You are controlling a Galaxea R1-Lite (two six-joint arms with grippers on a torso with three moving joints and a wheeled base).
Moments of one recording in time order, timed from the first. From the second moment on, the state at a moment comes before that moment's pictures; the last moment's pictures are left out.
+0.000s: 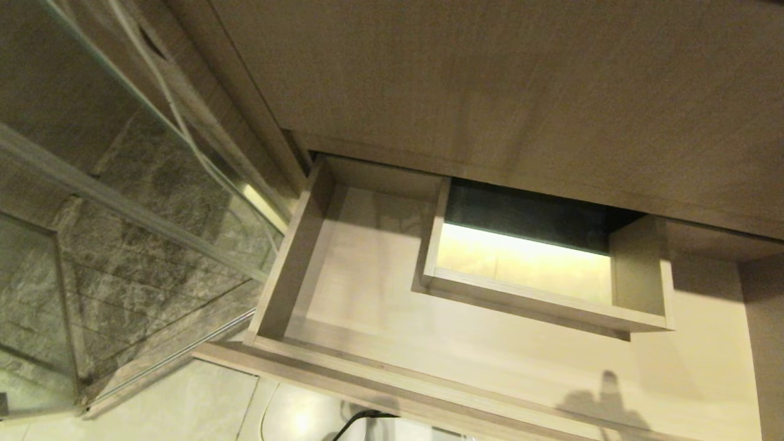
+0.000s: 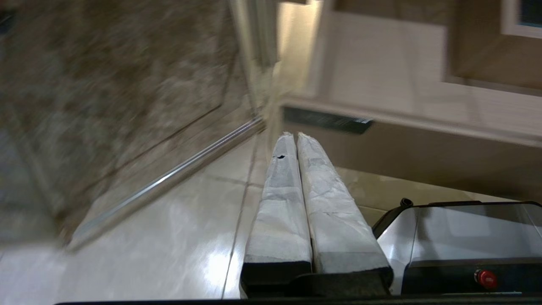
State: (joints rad) left arm 0.00 0.00 0.00 0.00 0.00 0.00; right arm 0.10 0.50 -0.63 0.13 -0.30 -0.45
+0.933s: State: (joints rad) left arm 0.00 0.00 0.00 0.00 0.00 0.00; right arm 0.09 0.49 -0.60 0.16 -0.34 -0.45
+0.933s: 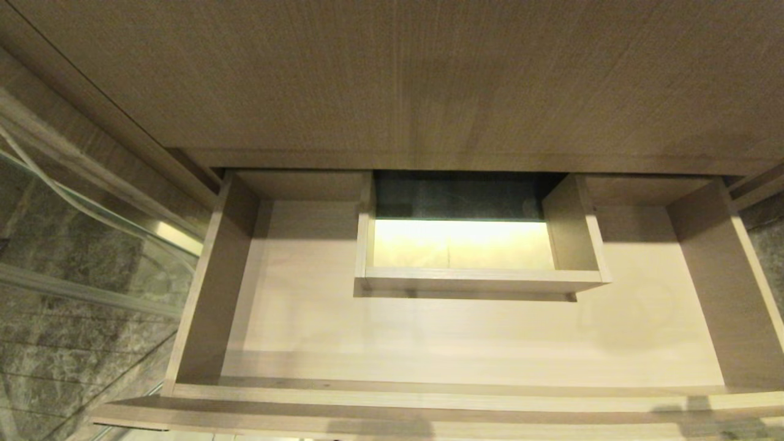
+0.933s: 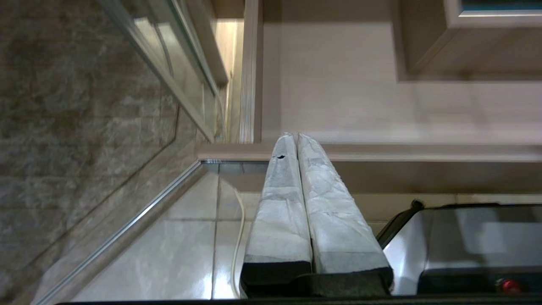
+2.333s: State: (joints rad) left arm 0.00 0.00 0.00 0.00 0.00 0.00; right arm -0.22 0.81 -0.67 1.05 -0.83 -0.68
